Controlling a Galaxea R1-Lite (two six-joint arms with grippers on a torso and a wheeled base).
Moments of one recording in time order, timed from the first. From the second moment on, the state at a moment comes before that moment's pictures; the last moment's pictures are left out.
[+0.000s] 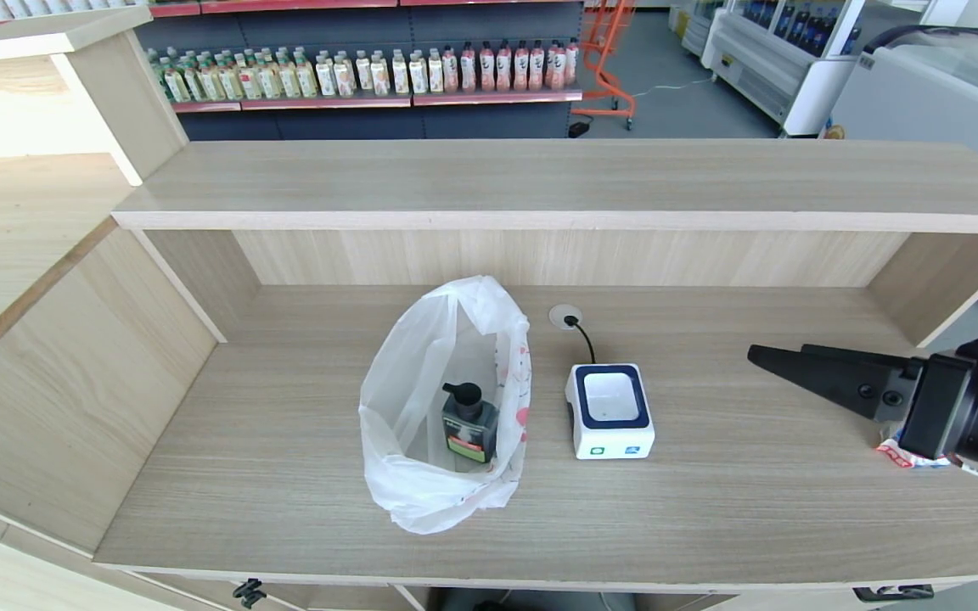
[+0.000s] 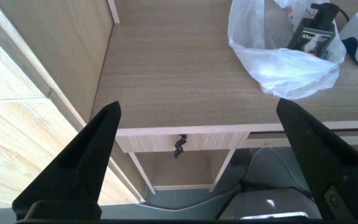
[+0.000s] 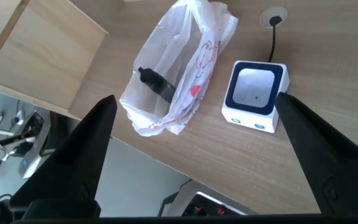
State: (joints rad) left arm 0.00 0.00 0.00 0.00 -0.07 0.03; right arm 0.41 1.17 -0.60 -0.42 0.20 0.27
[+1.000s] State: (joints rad) left arm 0.00 0.00 0.00 0.00 -0.07 0.02; right arm 0.39 1.15 -0.55 -0.42 0.21 0.27
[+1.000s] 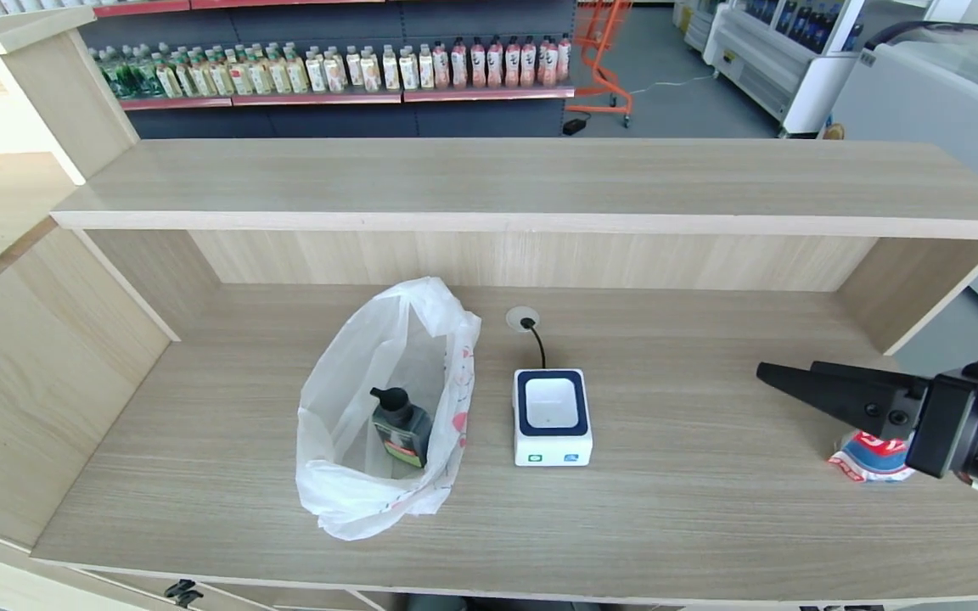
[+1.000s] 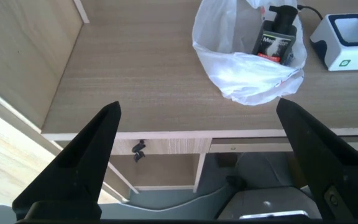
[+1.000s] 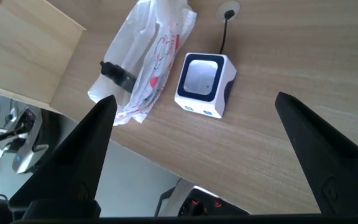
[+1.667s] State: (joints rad) left arm 0.00 0.00 0.00 0.00 -0.07 0.03; right arm 0.31 1.16 -0.57 -0.41 0.16 0.29
